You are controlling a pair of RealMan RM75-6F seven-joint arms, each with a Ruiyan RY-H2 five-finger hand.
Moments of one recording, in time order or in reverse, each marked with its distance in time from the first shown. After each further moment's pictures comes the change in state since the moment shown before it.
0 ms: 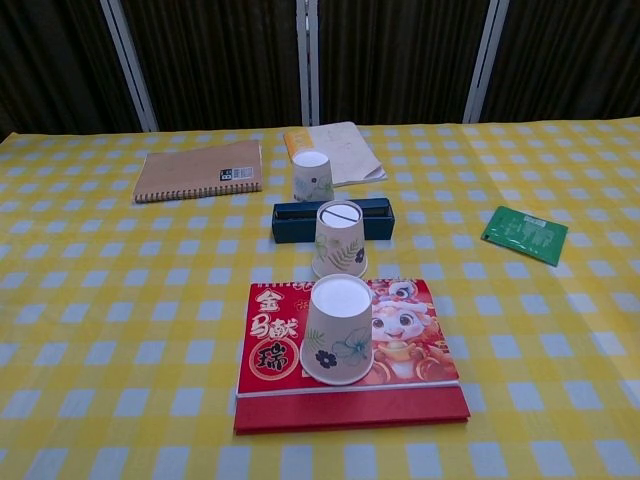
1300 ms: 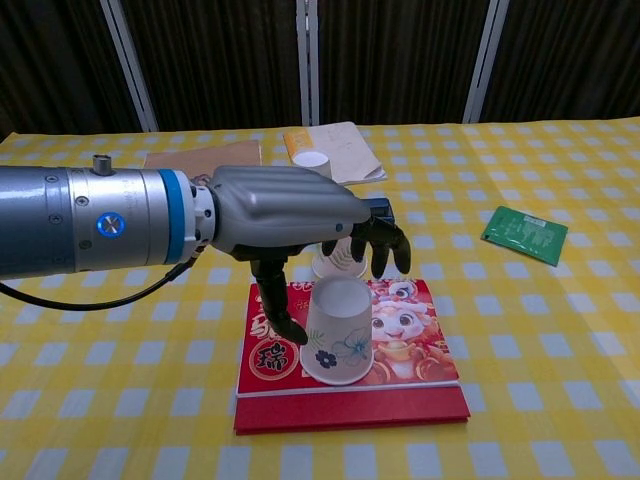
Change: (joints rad) left arm -0.702 -0.409 -0.175 0.040 -0.445 -0.726 0.445; right arm 0.011 -0.007 0.046 0.050 0.138 -0.063 0.026
